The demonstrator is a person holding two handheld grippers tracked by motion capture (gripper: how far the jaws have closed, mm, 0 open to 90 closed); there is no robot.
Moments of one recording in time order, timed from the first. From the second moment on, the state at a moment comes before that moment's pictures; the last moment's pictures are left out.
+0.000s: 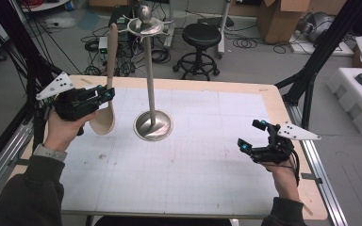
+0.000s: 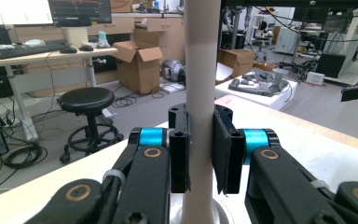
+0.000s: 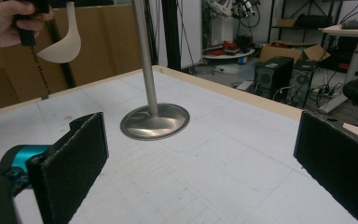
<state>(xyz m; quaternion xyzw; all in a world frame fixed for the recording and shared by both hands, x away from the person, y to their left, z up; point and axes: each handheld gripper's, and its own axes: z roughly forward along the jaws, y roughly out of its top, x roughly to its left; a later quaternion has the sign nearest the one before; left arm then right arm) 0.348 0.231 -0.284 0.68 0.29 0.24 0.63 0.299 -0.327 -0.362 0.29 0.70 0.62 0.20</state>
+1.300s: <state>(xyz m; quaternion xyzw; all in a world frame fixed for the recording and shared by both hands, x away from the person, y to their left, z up) 0.361 0.210 -0.294 0.70 0.27 0.22 0.62 0.296 -0.329 -0.360 0.29 0.70 0.62 0.20</state>
